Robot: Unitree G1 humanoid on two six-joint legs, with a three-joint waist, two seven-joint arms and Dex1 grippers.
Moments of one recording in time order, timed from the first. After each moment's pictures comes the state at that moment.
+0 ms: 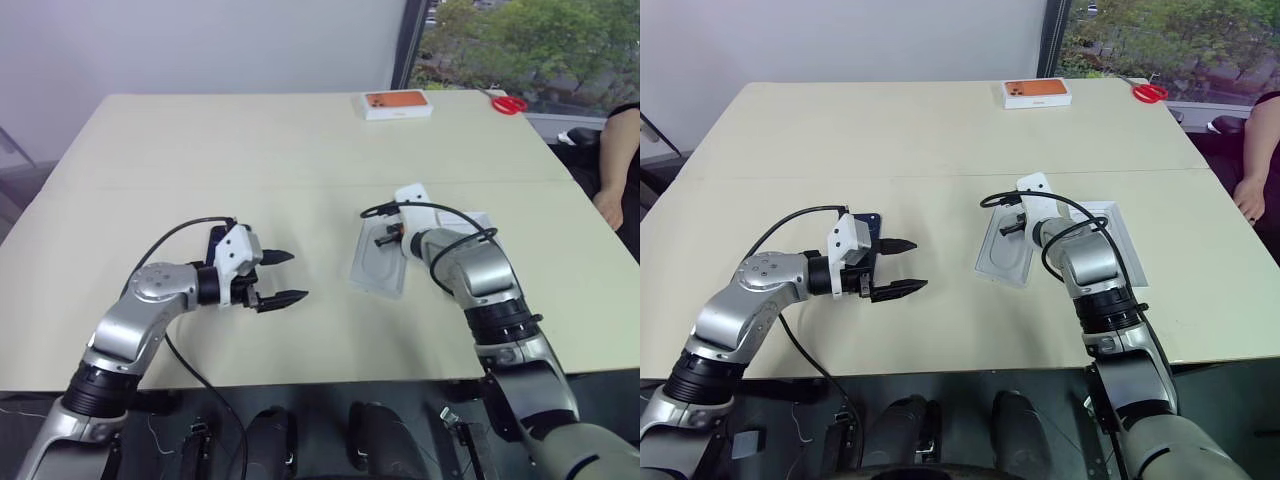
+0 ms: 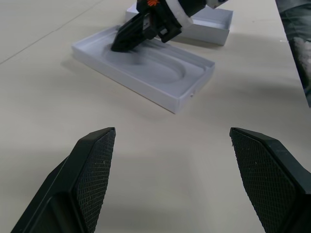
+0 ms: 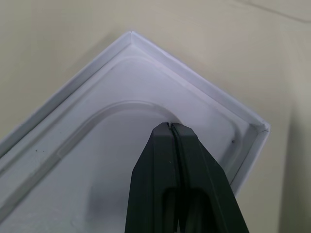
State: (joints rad) left arm -0.32 0.63 -0.11 -0.22 -0.42 0.43 -0.98; right arm -0.70 -0.35 0.11 0.16 0.16 0.93 0.18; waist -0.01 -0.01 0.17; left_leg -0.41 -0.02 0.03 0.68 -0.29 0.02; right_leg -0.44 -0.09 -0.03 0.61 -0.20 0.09
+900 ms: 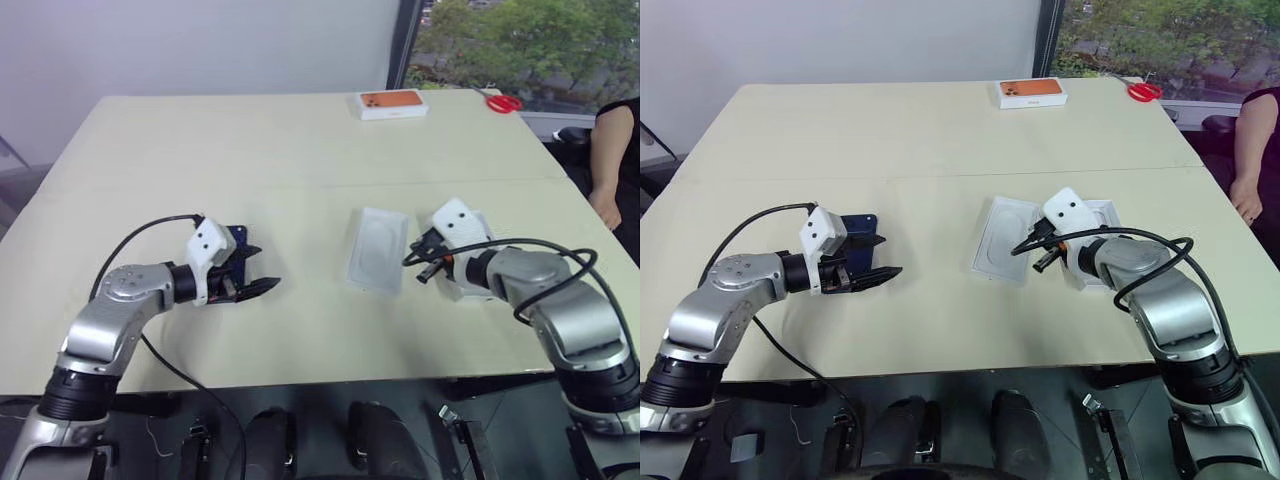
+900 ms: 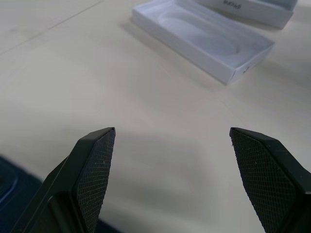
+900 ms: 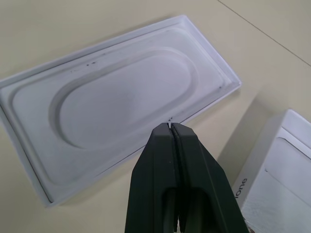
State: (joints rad) left arm -0.29 0.70 0.00 -0.17 -0.42 0.52 -0.90; right arm -0.41 -0.71 0.07 -0.44 0.23 1.04 0.53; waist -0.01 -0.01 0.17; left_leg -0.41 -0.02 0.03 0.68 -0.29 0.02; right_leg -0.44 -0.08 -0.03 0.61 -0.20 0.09
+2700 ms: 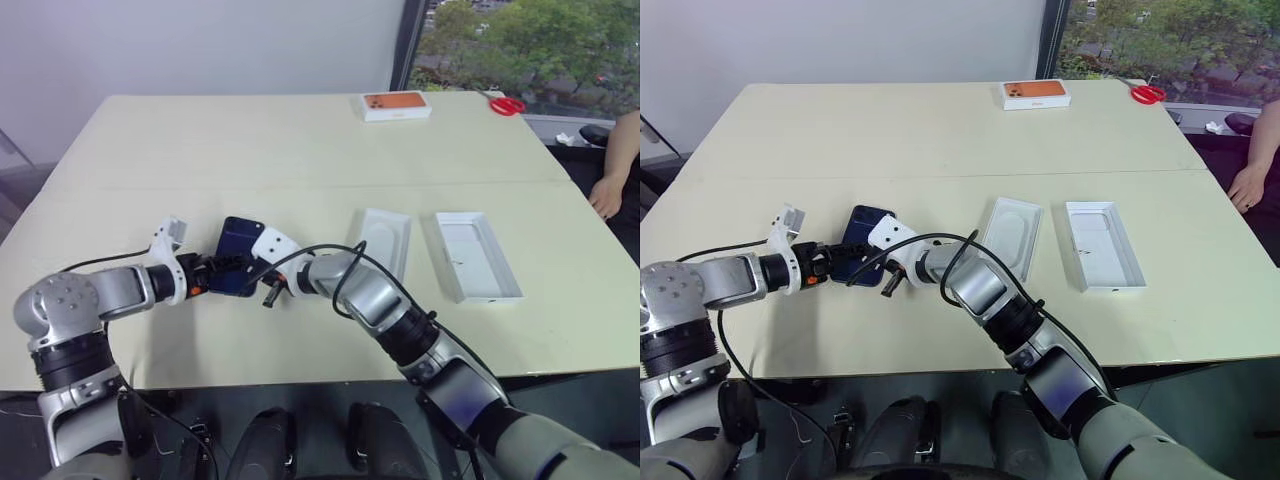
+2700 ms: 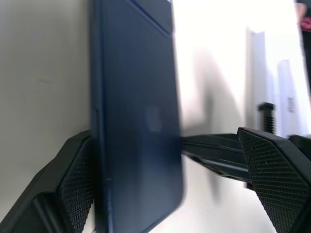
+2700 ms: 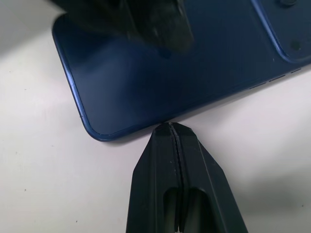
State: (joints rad) left arm -0.51 0.48 0.52 0.02 -0.96 1.59 -0.22; right arm -0.78 -0.02 0.54 0.20 0.05 0.82 0.53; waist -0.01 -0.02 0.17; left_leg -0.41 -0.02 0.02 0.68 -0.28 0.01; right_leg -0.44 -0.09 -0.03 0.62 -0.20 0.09
